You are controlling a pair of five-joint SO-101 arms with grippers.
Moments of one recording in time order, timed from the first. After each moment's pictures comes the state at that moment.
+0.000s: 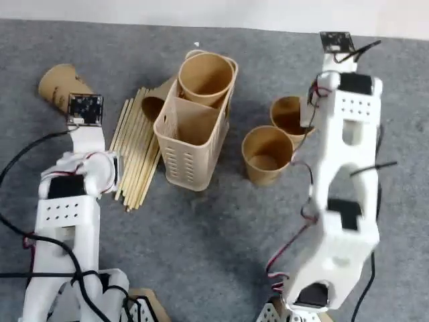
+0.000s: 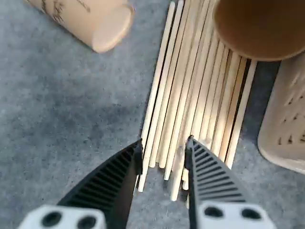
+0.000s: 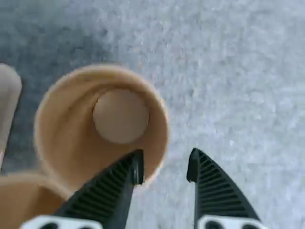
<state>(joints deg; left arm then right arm) -14.5 -39.2 53.3 48.1 -2.6 1.1 25.2 -32.2 84.2 12.0</state>
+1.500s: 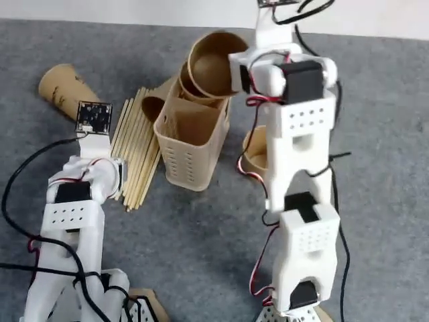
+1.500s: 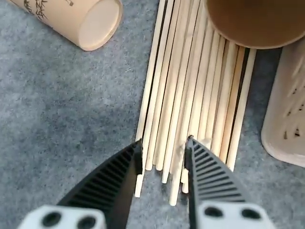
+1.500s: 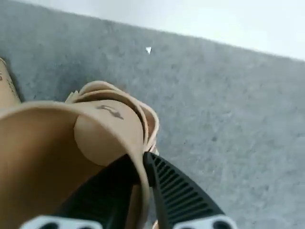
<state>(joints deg) -13.7 -39.3 59.2 41.3 -4.7 -21.6 28.3 -76.2 100.0 0.7</state>
